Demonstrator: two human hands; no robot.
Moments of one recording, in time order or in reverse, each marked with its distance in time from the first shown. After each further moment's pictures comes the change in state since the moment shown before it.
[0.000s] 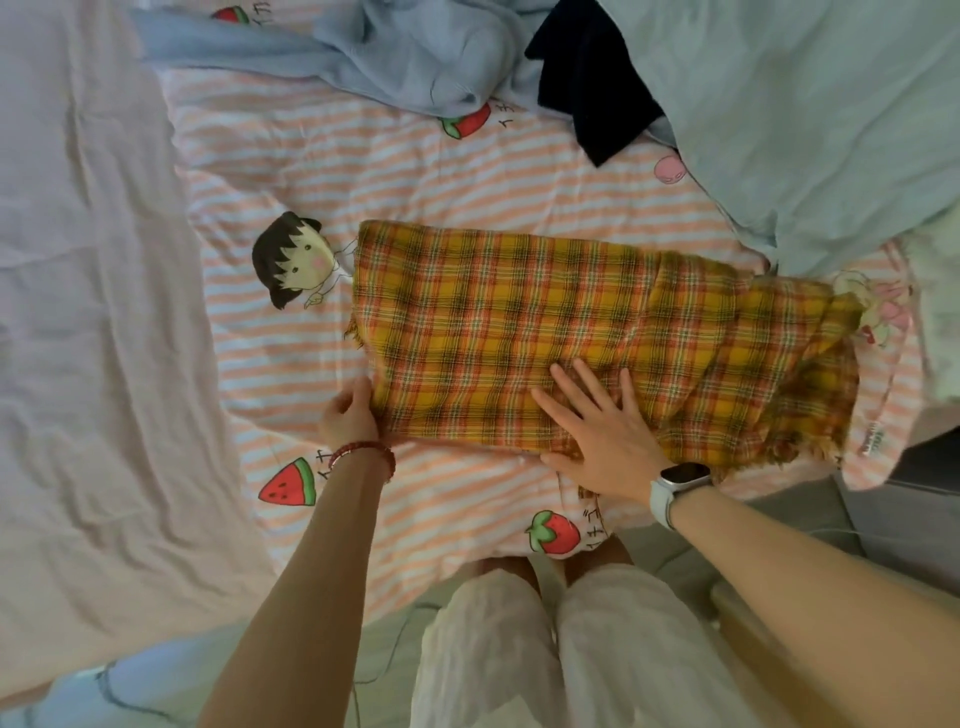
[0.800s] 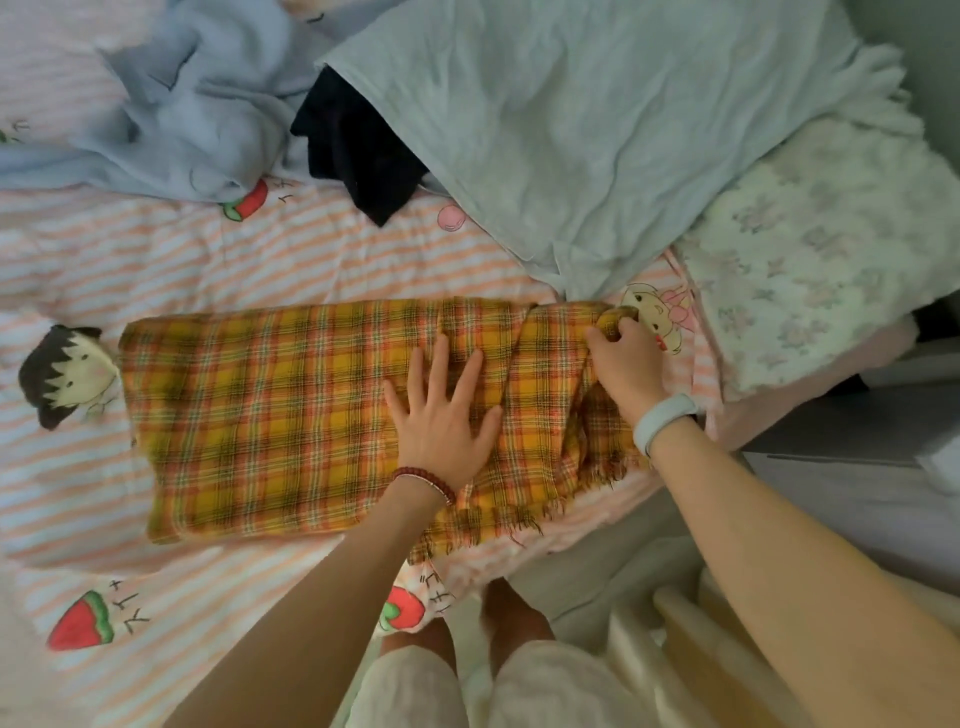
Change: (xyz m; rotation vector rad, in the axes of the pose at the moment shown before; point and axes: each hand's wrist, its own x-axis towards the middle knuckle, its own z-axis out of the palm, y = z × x) left_hand -0.139 -0.077 0.197 1.375 -0.487 1.193; right_hand -0.044 0.200 -0.037 1.179 0.621 0.843
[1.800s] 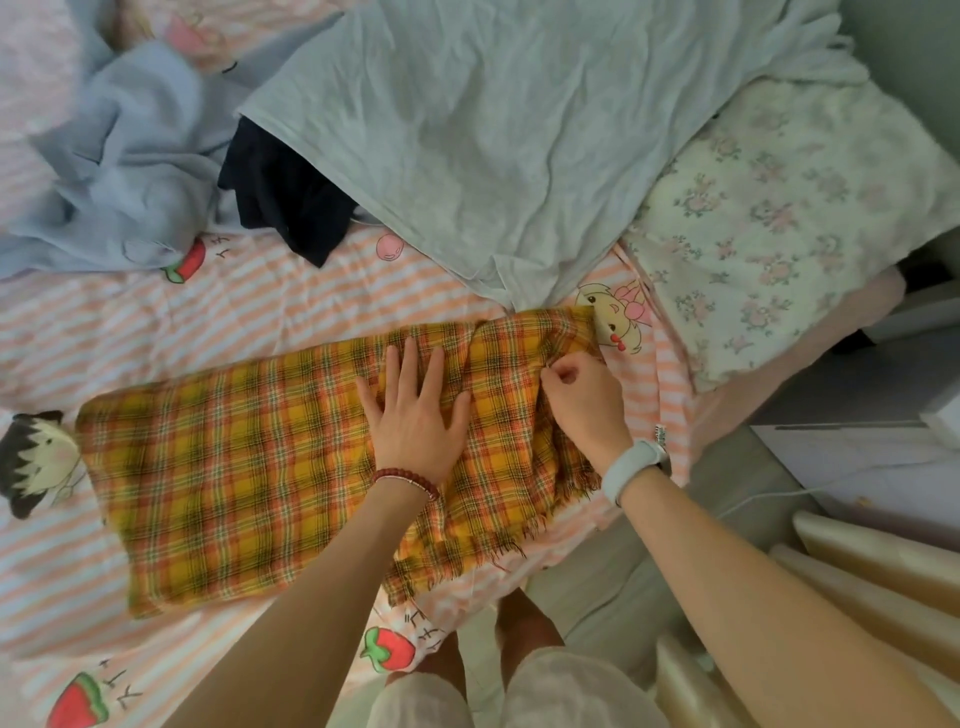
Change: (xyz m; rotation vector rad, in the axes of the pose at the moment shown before) left_hand 0.037 0.031 -0.008 0.095 0.035 -0.004; right_hand -0.006 0.031 -0.003 -0.055 -0.021 -0.047
